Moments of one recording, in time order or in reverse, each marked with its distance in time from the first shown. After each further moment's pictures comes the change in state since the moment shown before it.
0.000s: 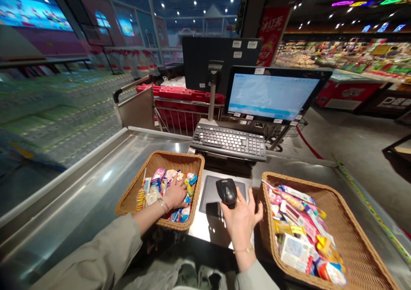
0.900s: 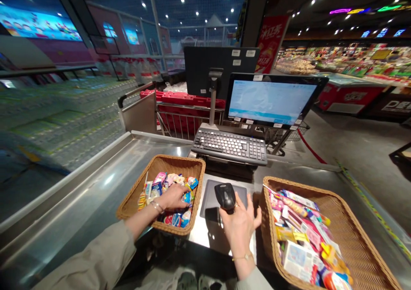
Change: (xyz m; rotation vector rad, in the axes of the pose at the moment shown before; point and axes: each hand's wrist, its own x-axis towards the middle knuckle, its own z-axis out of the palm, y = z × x) left_hand -0.003 -0.021 -0.016 -0.224 -0.010 -0.032; right_hand -0.005 0.000 0.003 0.003 0.012 -0.048
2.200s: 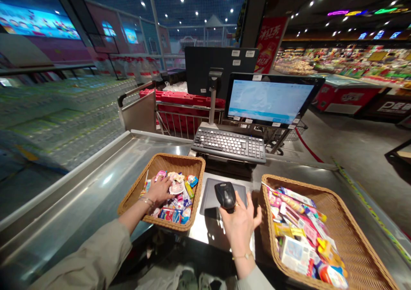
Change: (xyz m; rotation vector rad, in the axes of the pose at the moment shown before) left_hand -0.025 -0.056 0.008 0.180 0.083 -0.316; right_hand -0.006 -0.002 -0.011 0.019 0.001 -0.018
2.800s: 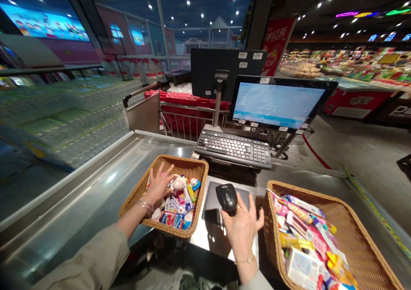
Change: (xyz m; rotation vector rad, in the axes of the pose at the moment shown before) left_hand -0.007 -0.001 -0.033 0.005 0.366 0.061; right_hand 0.011 -0.002 0.011 -0.007 0.030 -0.036
